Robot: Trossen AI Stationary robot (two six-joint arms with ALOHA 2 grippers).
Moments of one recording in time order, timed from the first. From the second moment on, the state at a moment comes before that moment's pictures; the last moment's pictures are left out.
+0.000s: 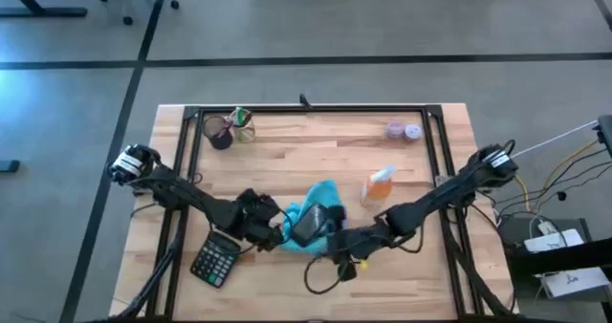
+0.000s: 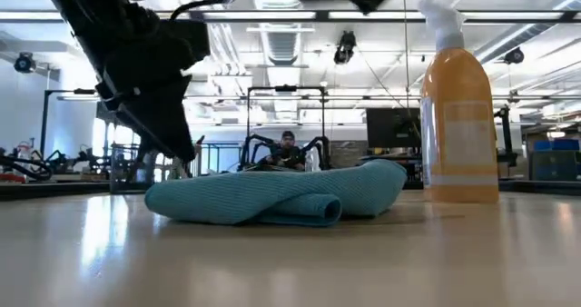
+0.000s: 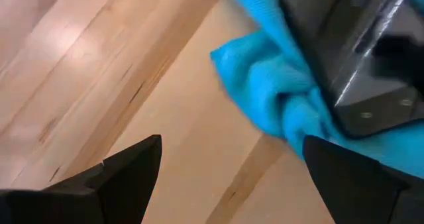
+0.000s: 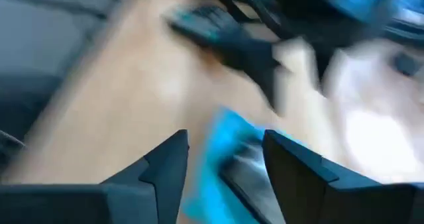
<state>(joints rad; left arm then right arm) -0.45 1.63 0.98 -0.58 -0.54 -0.91 0.48 1.66 1.11 -0.13 0.45 0.08</state>
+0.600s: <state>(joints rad) -0.45 1.64 0.90 -0.44 -0.57 -0.86 0.46 1.75 0.88 0.04 0.44 0.33</state>
